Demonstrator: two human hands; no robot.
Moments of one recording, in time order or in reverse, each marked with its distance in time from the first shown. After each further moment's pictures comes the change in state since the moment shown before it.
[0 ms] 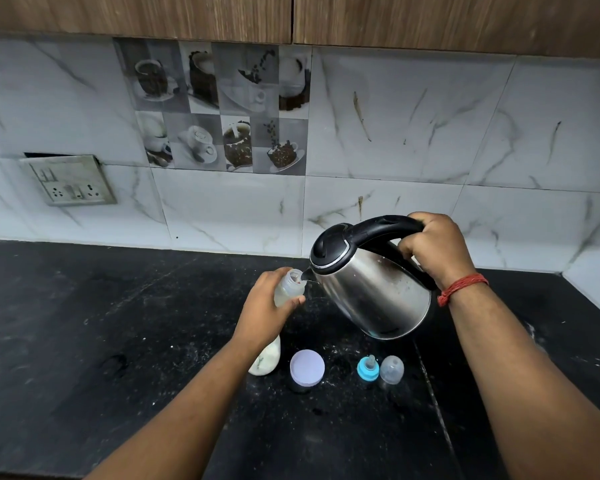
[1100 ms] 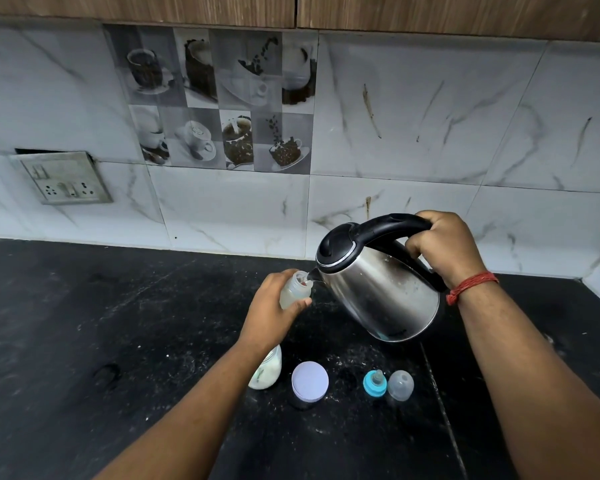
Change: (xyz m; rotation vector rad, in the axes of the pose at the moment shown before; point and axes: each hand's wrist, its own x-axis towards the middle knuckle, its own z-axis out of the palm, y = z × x) left_hand 0.029 -0.012 0.014 0.007 -0.008 -0.026; right_hand 0.039 0.012 0.014 -0.014 -0.016 0.041
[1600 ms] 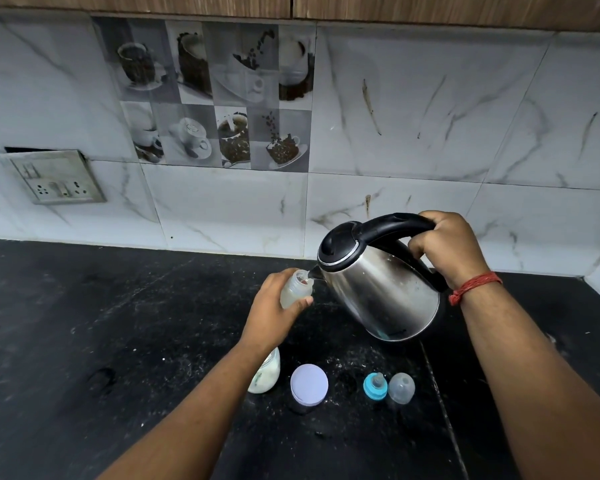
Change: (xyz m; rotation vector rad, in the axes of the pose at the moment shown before) left_hand 0.010 -0.005 0.008 -0.044 -0.010 -0.022; right_hand 0.008 0.007 0.002 0.057 -0.015 0.047
